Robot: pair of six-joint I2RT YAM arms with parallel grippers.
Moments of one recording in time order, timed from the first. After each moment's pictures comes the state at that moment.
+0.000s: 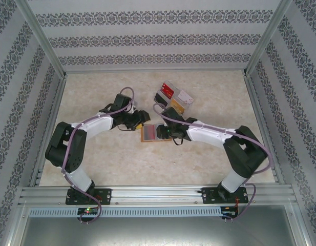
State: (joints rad) left arm -0.36 1.70 1.00 -0.23 0.54 -0.87; right arm 0.73 1.68 1.00 -0.32 -0.05 0.56
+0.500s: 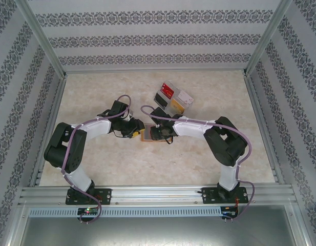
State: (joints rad) left arm -0.34 1.69 0.91 -0.26 0.56 -0.87; right arm 0.76 1.89 1.17 -0.42 -0.05 0.54
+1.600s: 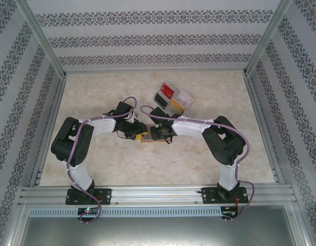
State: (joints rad) left arm -0.37 1.79 0.95 -0.26 0.61 -0.81; right arm 0.76 1.91 1.18 -0.43 -0.04 0.54
